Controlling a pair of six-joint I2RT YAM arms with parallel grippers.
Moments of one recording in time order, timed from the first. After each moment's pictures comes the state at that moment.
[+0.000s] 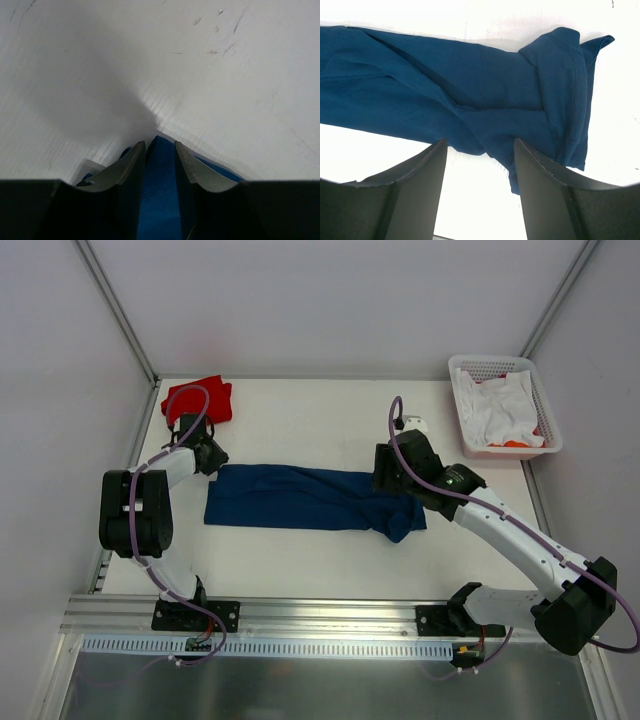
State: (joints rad) left arm 0.01 1.70 0.98 -0.19 -0.07 -0.69; right arm 0.70 1.20 1.08 -0.66 0.30 0.53
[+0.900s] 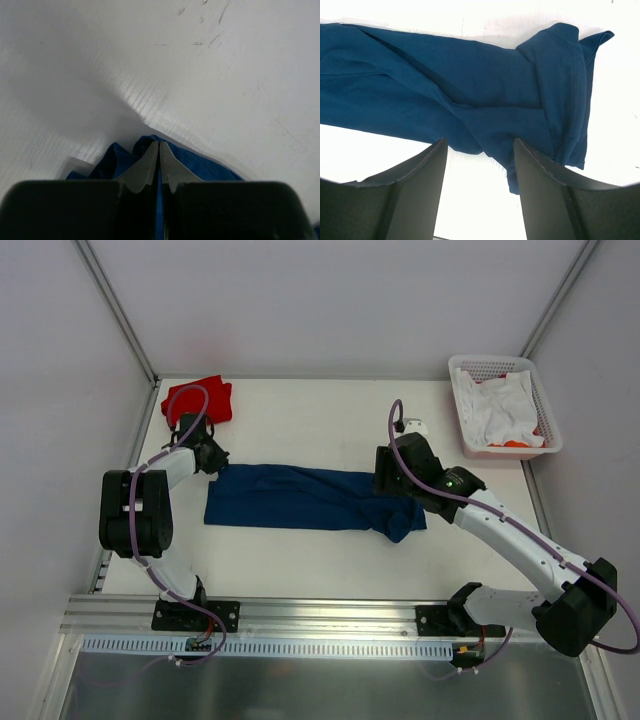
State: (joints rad) left arm 0.01 1.70 0.98 -0.18 0.00 -0.72; right arm 0.70 1.19 1.05 -0.64 0.30 0.53
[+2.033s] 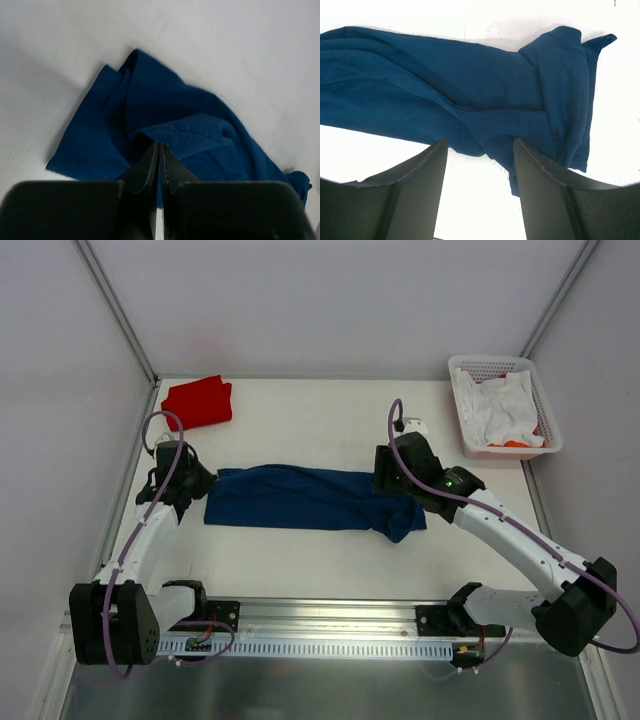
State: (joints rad) left arm 0.01 1.10 0.70 -0.33 0.00 -0.76; right arm 0.70 1.19 1.05 -0.63 0.30 0.53
